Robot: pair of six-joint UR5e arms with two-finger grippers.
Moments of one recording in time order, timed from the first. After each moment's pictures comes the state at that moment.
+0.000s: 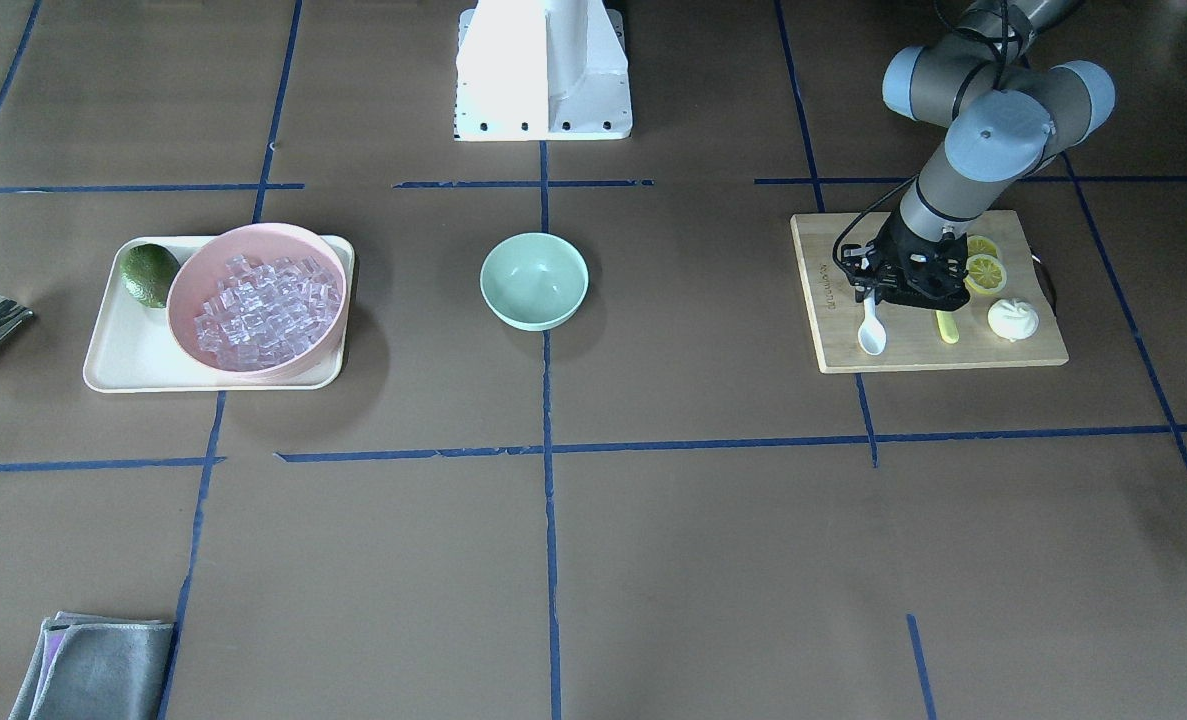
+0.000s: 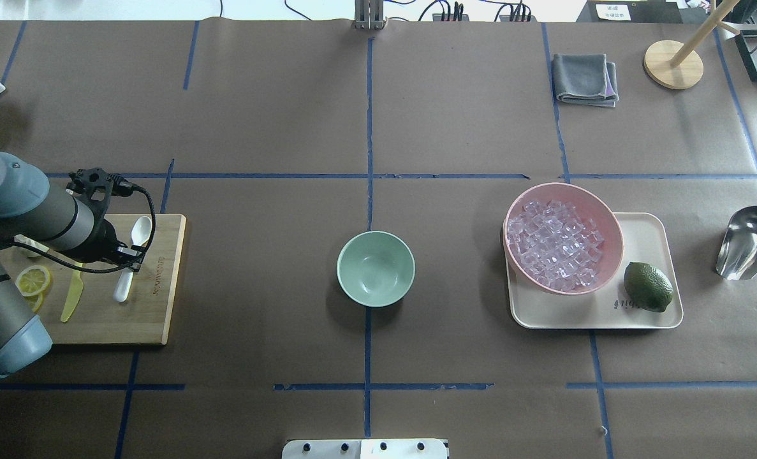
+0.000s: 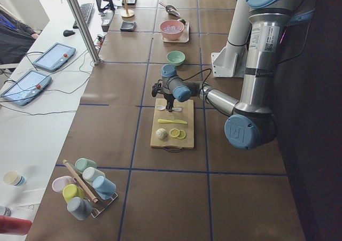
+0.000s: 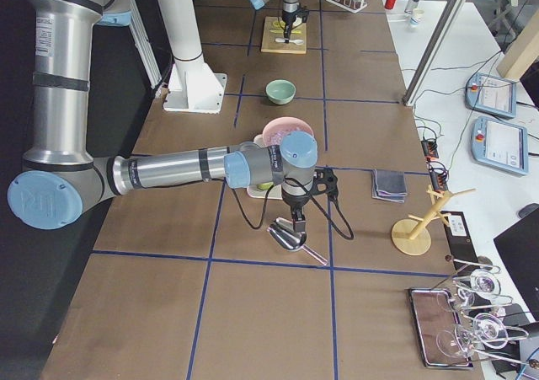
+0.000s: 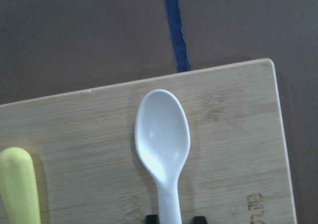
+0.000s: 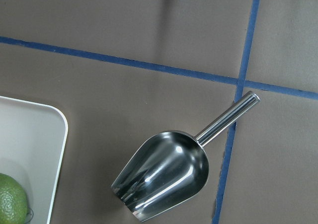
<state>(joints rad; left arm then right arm) -0.72 -1.67 -1.78 -1.92 -2.06 -0.84 1.43 -1.69 1.85 -1.53 2.35 0.06</state>
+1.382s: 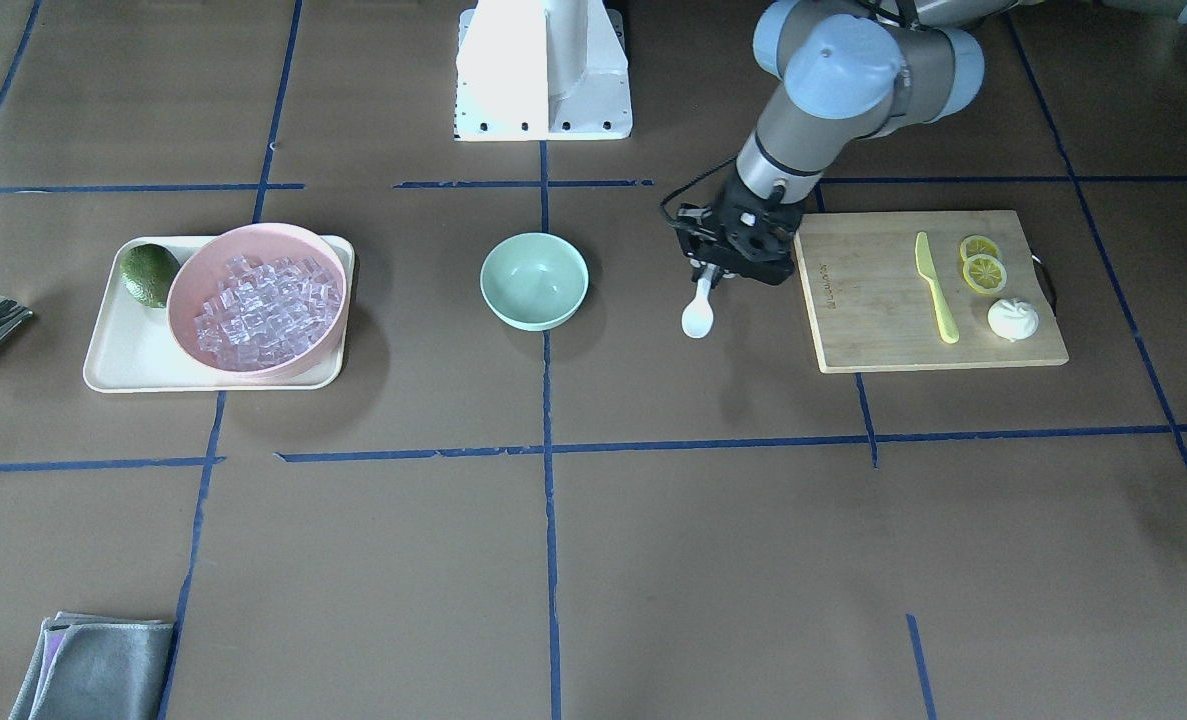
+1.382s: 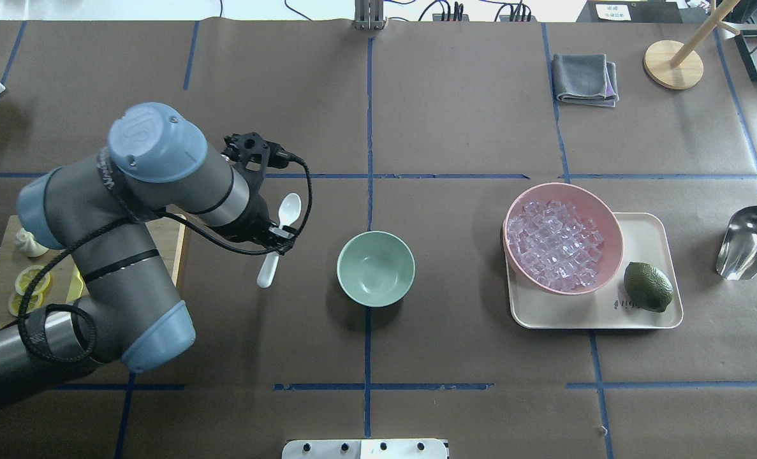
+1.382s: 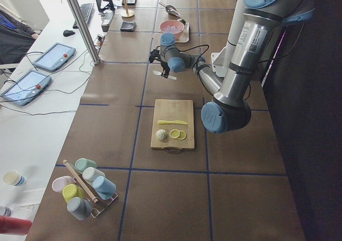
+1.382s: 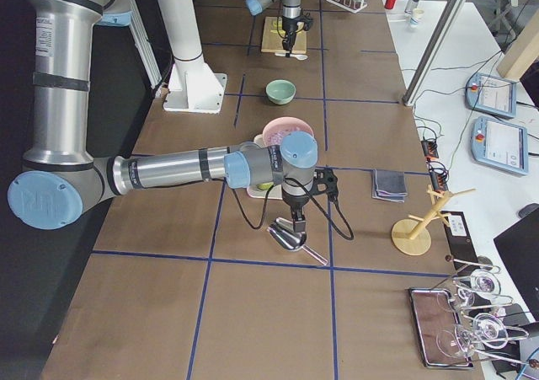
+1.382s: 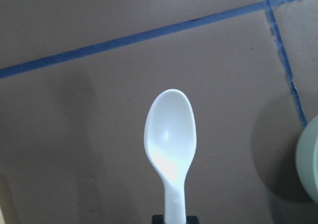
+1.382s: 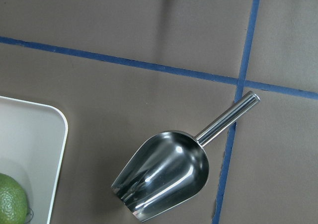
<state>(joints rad) -0.59 -2.12 -1.82 -1.67 -2.04 -0.87 1.43 -1.69 1.85 -1.53 2.35 0.07</state>
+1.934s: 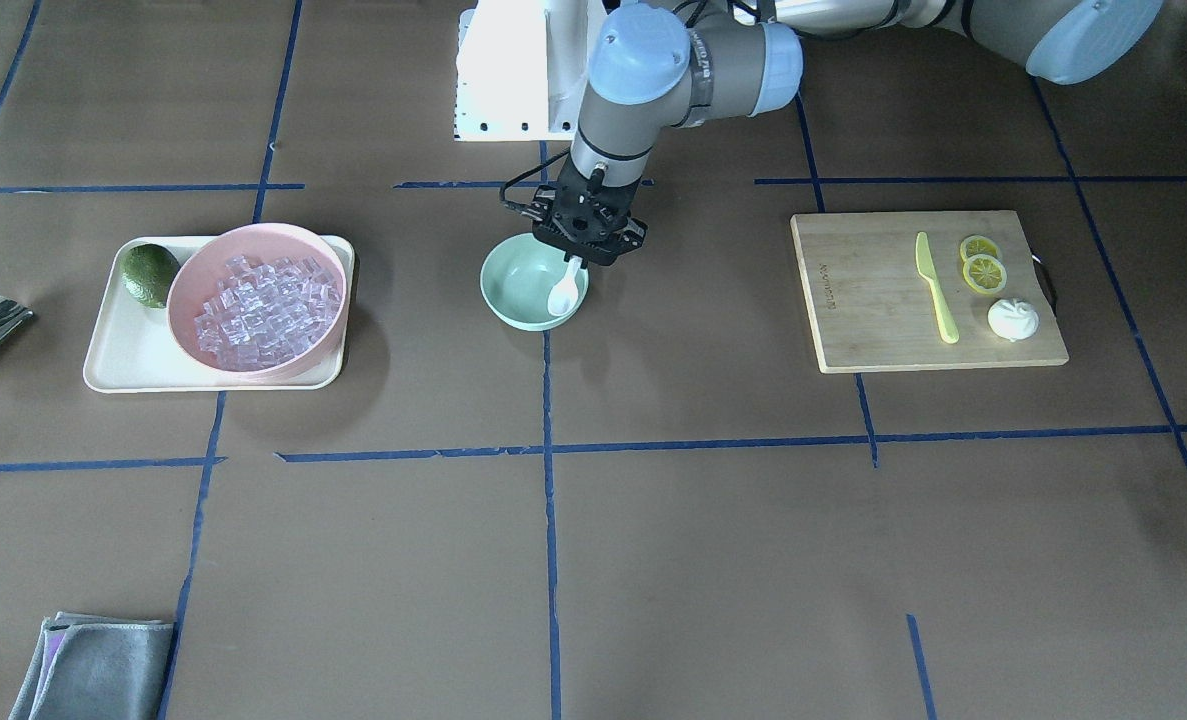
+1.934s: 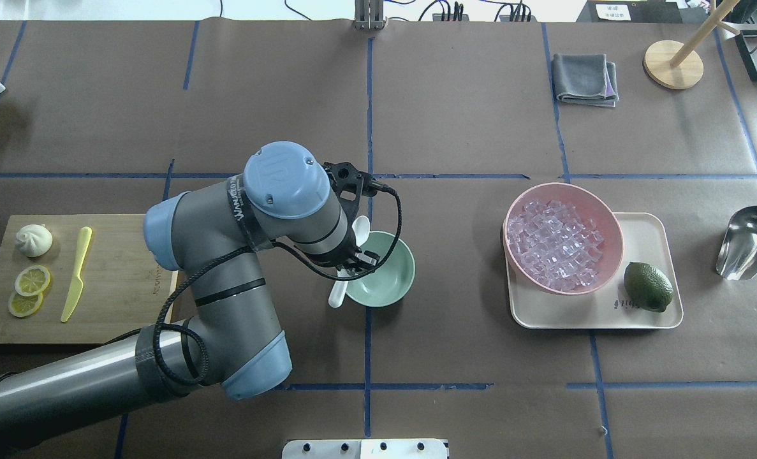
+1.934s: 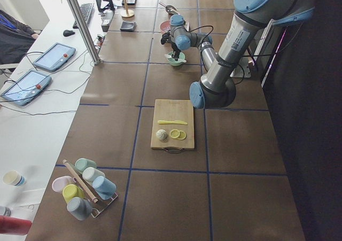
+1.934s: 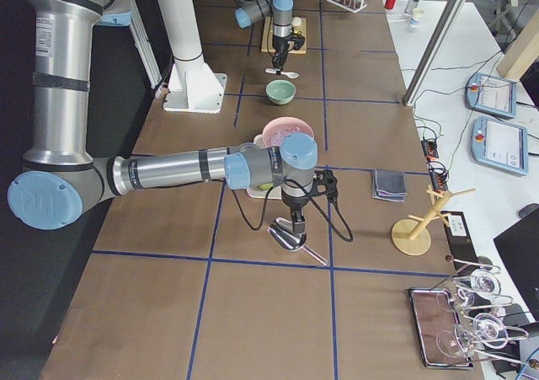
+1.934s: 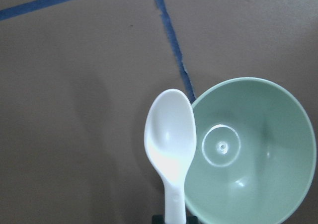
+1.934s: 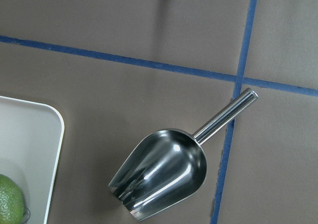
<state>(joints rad) -0.48 -2.33 -1.63 -1.64 -1.95 -0.92 1.43 -1.69 1.83 -1.53 2.35 0.06</state>
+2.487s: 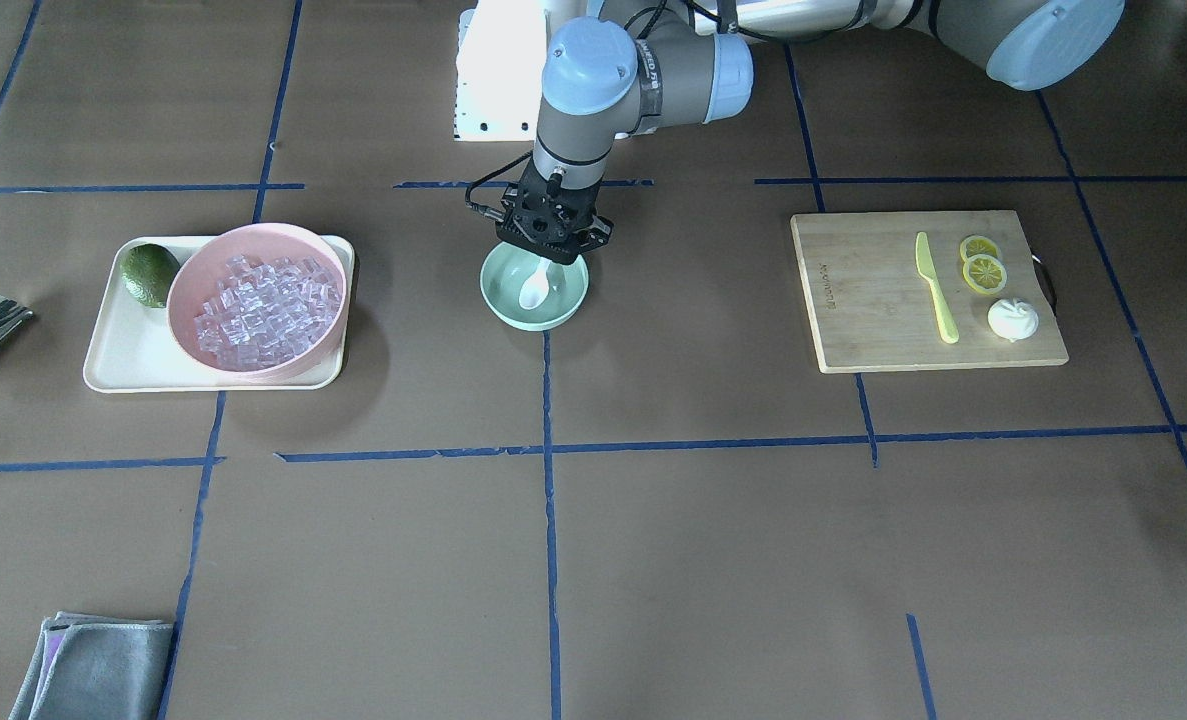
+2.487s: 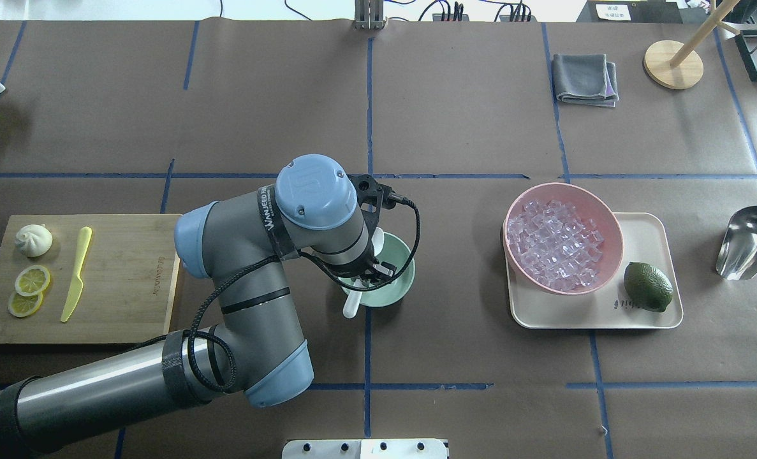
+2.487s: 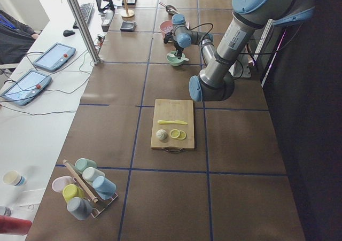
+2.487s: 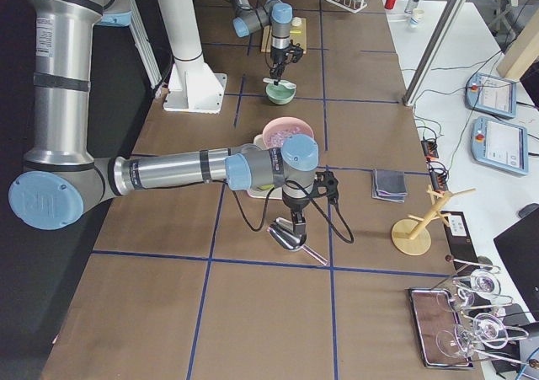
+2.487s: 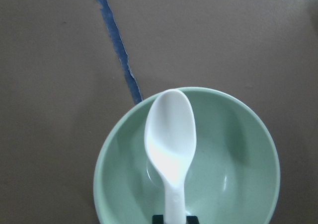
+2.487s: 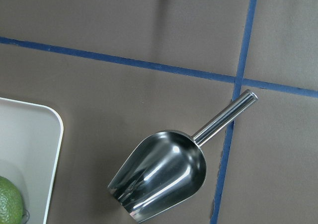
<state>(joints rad) -0.43 -2.36 -1.59 -1.64 -1.95 -0.92 1.43 -1.68 1.83 -1.53 2.35 0.06</state>
